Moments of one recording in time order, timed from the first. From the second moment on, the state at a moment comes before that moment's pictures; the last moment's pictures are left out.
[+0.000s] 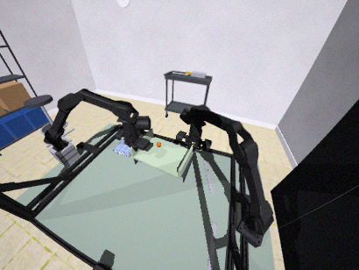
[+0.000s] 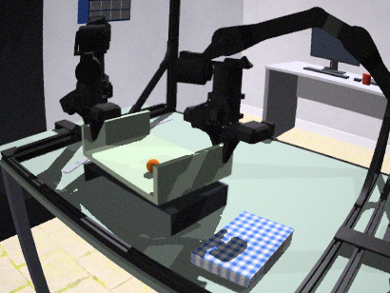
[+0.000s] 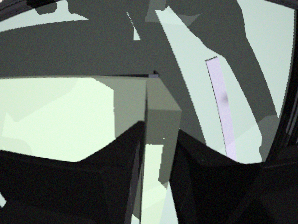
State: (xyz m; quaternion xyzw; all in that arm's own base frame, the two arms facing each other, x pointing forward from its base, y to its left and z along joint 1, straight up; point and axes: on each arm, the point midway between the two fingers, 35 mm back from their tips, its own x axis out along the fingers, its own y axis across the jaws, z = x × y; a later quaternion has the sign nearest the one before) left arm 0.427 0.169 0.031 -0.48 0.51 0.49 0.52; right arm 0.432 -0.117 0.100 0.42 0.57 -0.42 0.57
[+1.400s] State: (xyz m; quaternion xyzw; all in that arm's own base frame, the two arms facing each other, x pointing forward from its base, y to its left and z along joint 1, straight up) left arm 0.427 0.174 0.028 -0.48 0.52 0.48 0.52; right arm 0.434 -0.121 0.096 0.42 0.57 -0.42 0.57
